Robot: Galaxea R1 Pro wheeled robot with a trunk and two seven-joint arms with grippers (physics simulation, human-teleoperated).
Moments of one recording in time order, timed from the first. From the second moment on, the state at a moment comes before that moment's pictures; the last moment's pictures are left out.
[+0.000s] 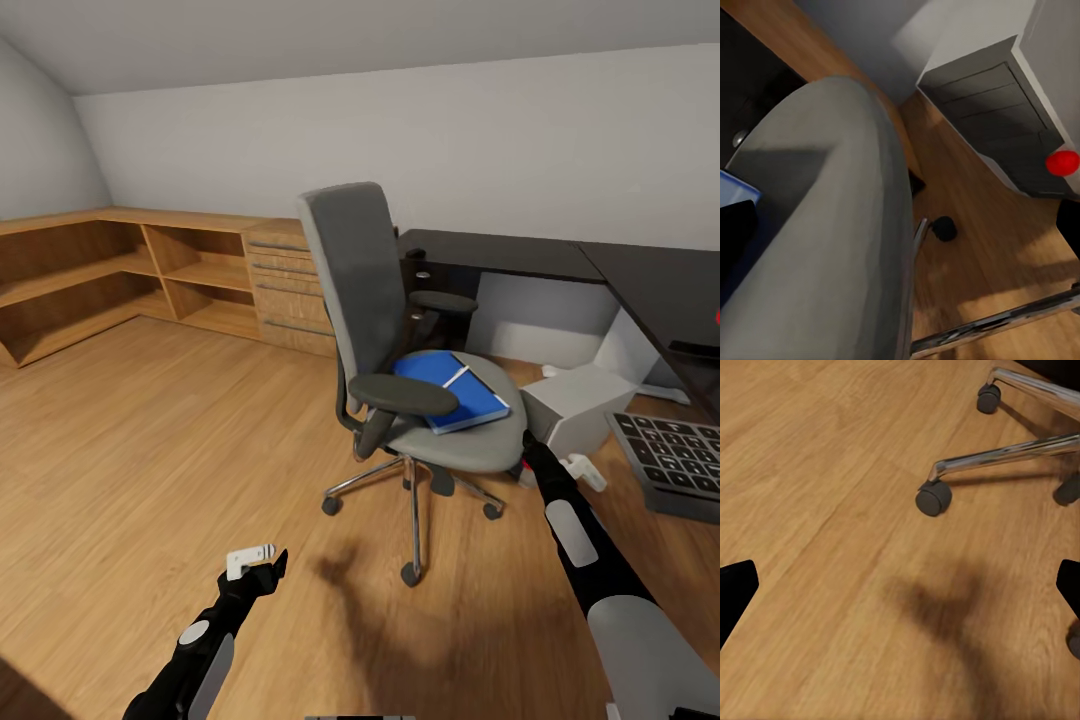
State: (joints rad) left arm -0.36 -0.06 0.05 -0.80 0.17 -0.04 -0.09; right arm -0.70 -0.12 -0.19 -0.78 -0.80 -0.10 -0.03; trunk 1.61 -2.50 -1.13
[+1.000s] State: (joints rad) left arm -0.36 -0.06 0.05 -0.79 0.17 -0.04 -0.09; right arm -0.70 -0.12 -0.19 -0.78 -0.80 -0.10 -0.03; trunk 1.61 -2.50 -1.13
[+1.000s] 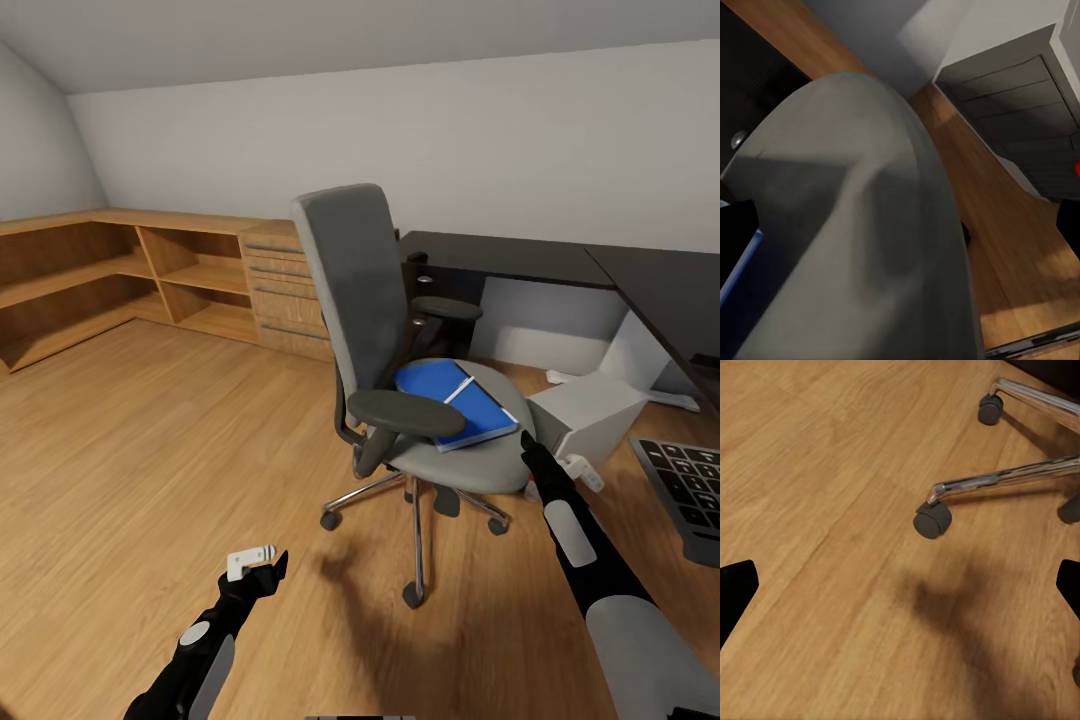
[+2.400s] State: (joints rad) left arm -0.36 -0.06 0.05 -0.79 0.17 -0.04 -0.09; right arm -0.70 -0.11 -0.19 -0.78 -0.80 -0.10 -0.03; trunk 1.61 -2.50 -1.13
